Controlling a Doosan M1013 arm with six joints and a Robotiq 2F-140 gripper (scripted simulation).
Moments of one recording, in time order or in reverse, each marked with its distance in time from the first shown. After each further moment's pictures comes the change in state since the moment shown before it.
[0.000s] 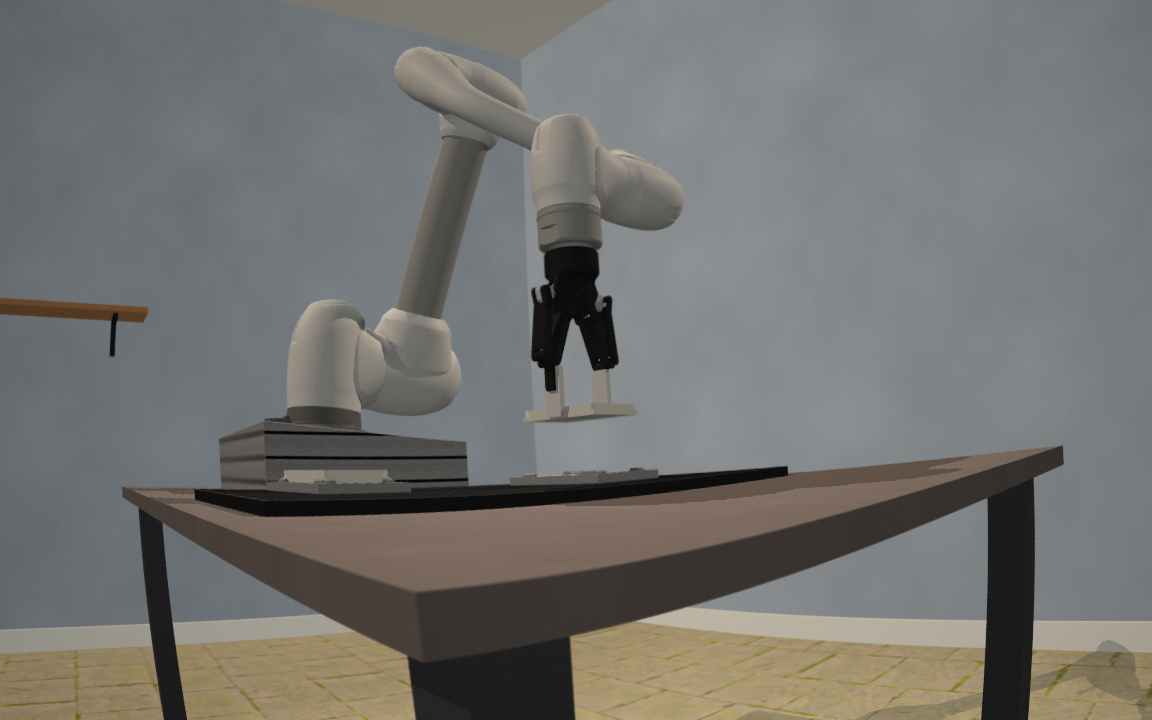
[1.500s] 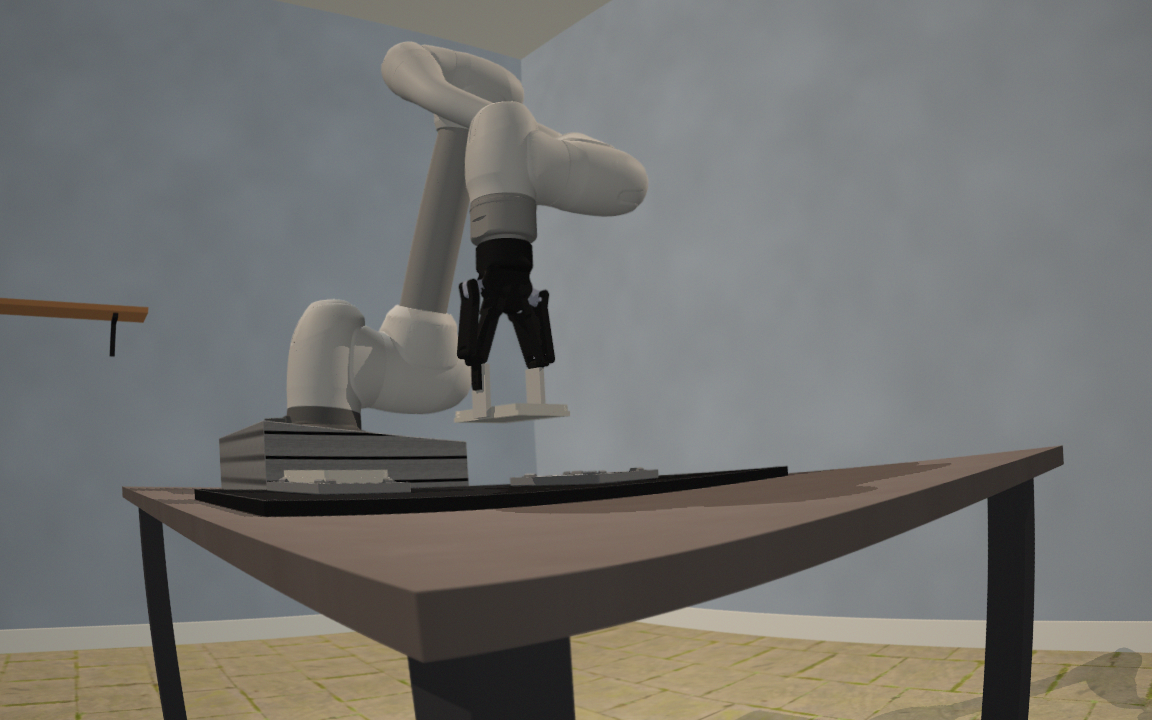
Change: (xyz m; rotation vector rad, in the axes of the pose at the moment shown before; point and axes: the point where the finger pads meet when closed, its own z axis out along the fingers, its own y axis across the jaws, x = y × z) arm -0.024 0.103 0.000 0.000 0.000 0.020
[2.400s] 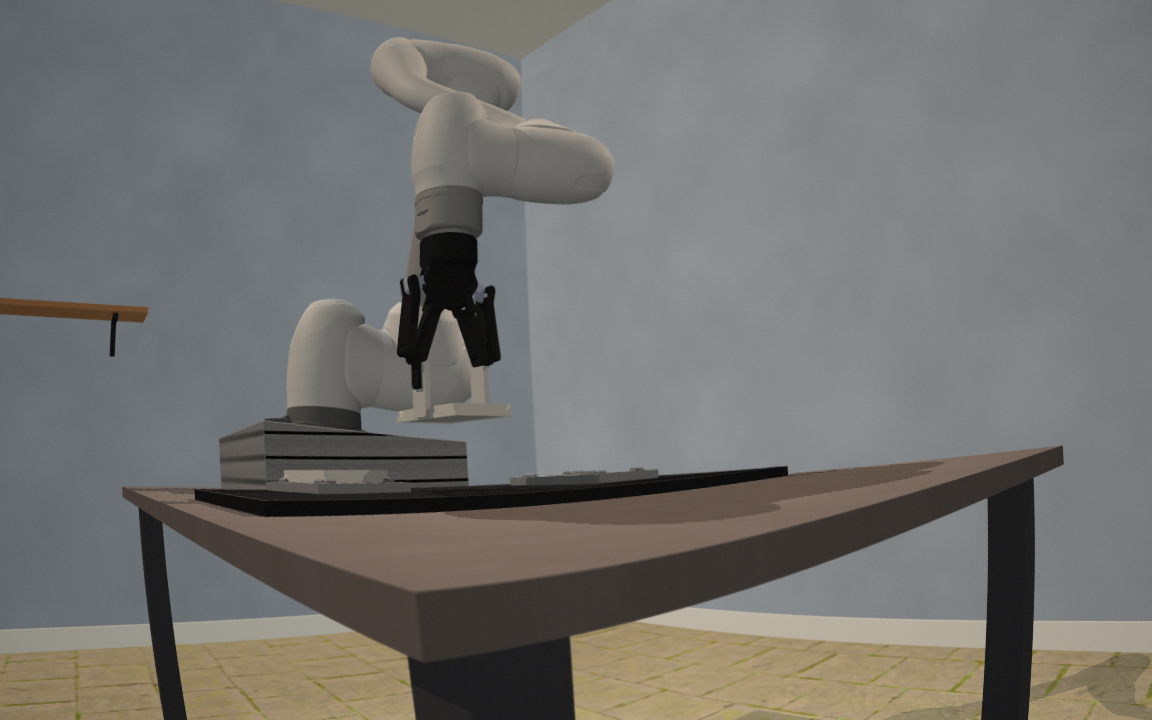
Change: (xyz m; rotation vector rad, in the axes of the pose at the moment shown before) arm -0.017 0.080 0.000 0.000 0.000 0.000
